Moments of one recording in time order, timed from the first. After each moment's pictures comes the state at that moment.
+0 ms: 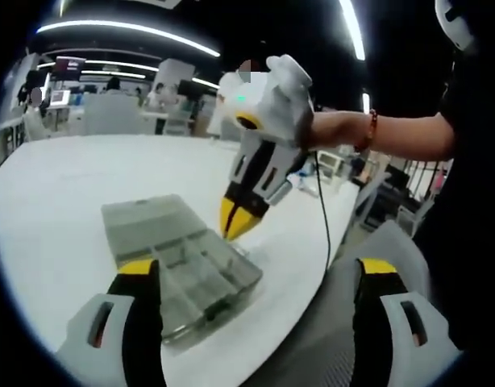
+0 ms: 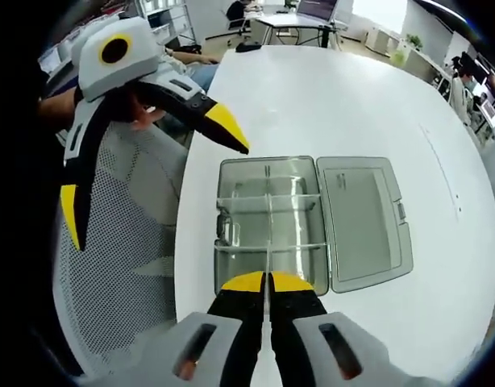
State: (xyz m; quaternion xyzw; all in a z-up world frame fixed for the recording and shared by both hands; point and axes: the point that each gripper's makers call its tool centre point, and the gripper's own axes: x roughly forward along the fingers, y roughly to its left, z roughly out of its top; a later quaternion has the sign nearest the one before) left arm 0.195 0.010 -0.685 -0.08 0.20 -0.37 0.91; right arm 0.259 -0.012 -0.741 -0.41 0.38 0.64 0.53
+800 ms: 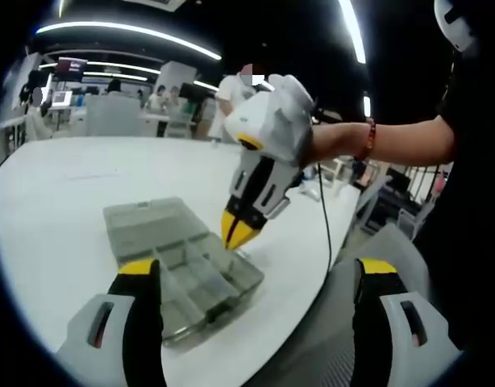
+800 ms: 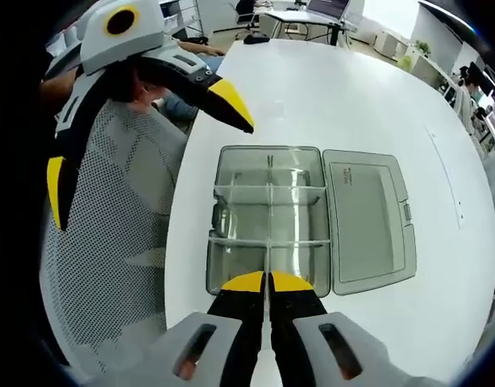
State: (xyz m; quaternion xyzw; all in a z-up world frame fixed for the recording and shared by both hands) left arm 0.196 0.012 -0.683 -0.09 0.19 -0.36 0.91; right arm 0.259 -0.017 -0.755 -0.43 0.37 0.64 0.52
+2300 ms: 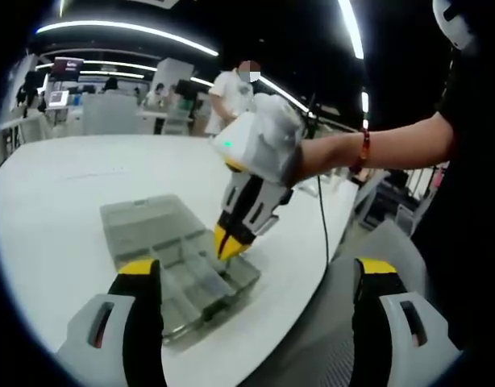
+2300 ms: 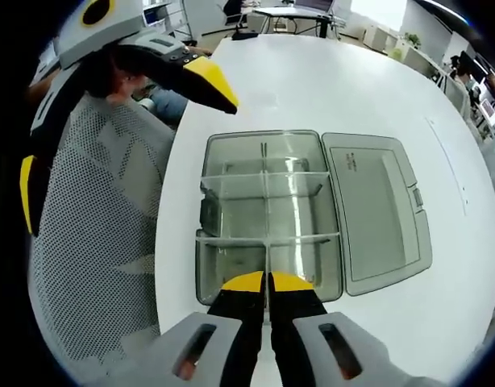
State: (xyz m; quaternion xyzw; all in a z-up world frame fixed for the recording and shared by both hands) left arm 0.194 0.008 -0.683 -0.08 0.20 -0.37 0.90; right arm 0.259 -0.016 -0.781 -0.42 0.38 0.63 0.54
